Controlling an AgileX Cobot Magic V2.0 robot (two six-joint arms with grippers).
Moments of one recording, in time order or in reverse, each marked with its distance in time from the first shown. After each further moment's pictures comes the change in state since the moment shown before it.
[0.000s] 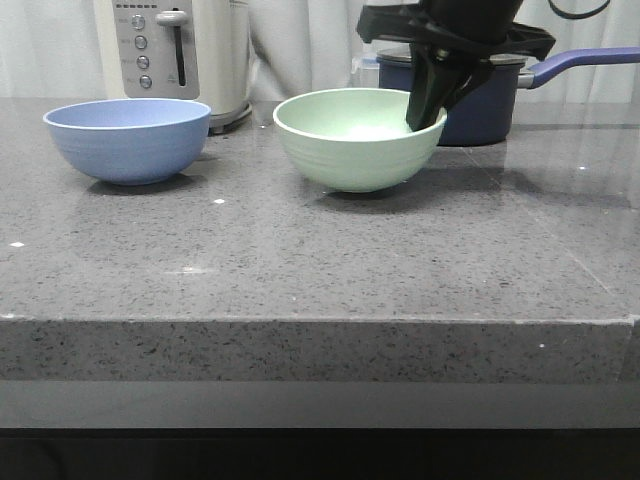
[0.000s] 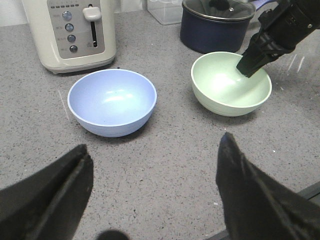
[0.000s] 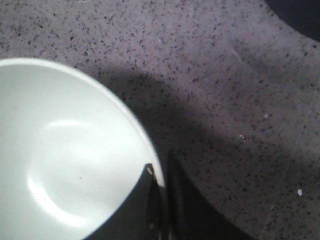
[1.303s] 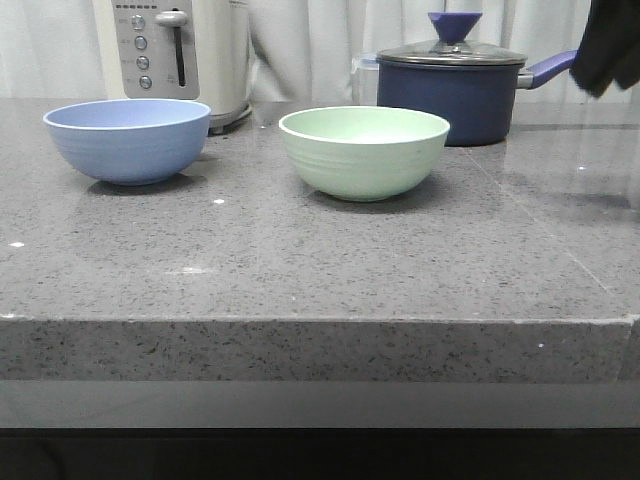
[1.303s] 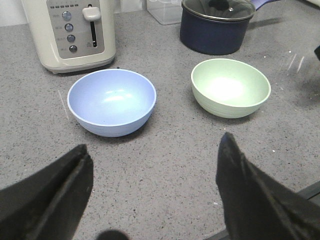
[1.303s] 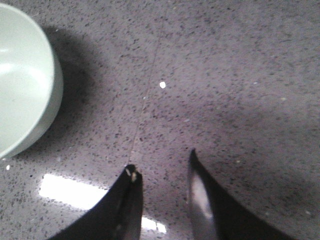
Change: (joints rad) left arm 0.000 0.000 0.000 0.002 0.000 0.000; right arm -0.211 -0.449 0.478 0.066 -0.167 -0.151
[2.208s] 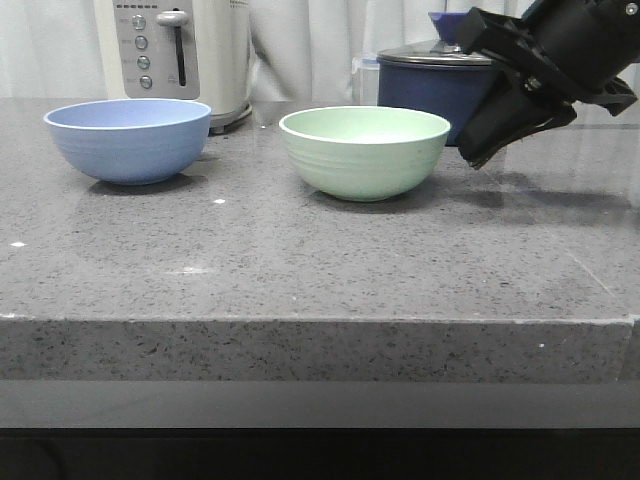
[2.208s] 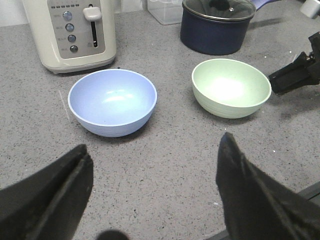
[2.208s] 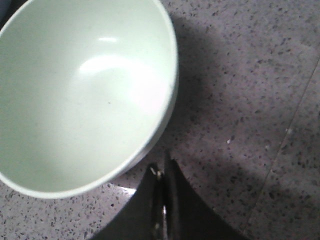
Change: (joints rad) left arm 0.000 0.000 0.000 0.000 0.000 0.000; right arm 0.026 0.162 0.067 0.538 -0.115 -0.482
